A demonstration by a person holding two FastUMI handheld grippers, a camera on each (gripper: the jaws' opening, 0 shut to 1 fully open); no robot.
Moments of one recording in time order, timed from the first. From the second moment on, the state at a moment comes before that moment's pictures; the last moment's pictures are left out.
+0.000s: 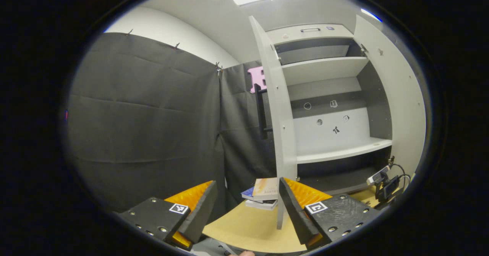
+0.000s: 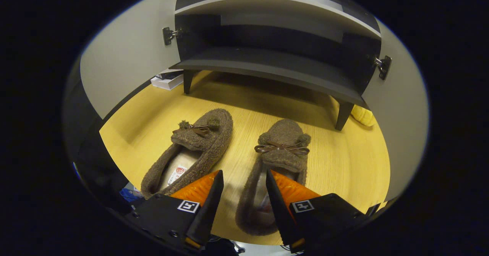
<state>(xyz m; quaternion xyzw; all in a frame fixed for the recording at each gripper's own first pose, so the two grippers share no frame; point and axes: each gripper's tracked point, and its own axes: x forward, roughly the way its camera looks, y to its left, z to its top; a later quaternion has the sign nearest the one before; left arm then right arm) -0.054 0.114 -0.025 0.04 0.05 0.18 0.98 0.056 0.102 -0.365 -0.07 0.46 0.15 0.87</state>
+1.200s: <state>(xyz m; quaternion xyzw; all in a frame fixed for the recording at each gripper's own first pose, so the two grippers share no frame) -0.031 0.082 -0.027 0.03 0.05 0.12 0.99 0.075 0.060 -0.312 -0.02 0.44 0.10 0.89</state>
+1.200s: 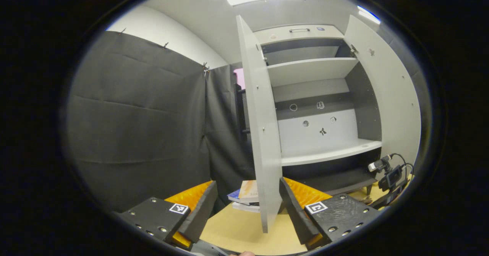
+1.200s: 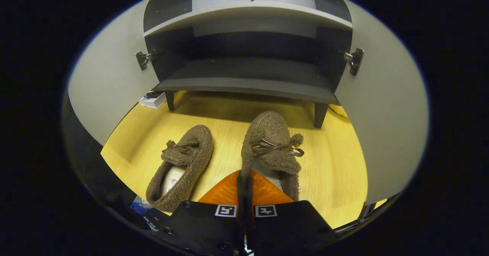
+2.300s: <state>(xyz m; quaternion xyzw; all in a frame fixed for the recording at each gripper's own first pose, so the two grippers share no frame) -0.018 0.061 -0.024 0.01 0.03 0.09 1.00 0.142 0.047 -0.106 -0.07 0.26 0.11 0.96</state>
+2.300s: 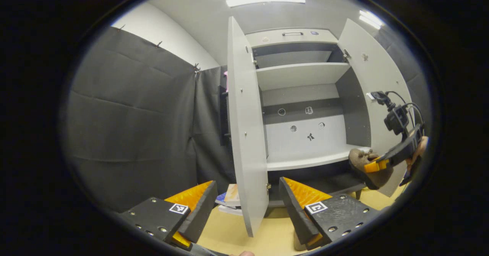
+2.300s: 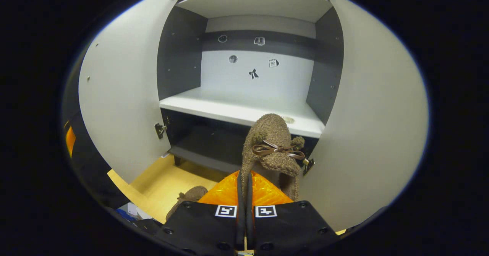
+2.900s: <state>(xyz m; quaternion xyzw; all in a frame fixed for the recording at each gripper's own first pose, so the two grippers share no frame) -0.027 0.088 -0.031 0.02 0.03 0.12 0.99 0.236 0.055 -0.029 -0.08 0.19 0.09 0.97</state>
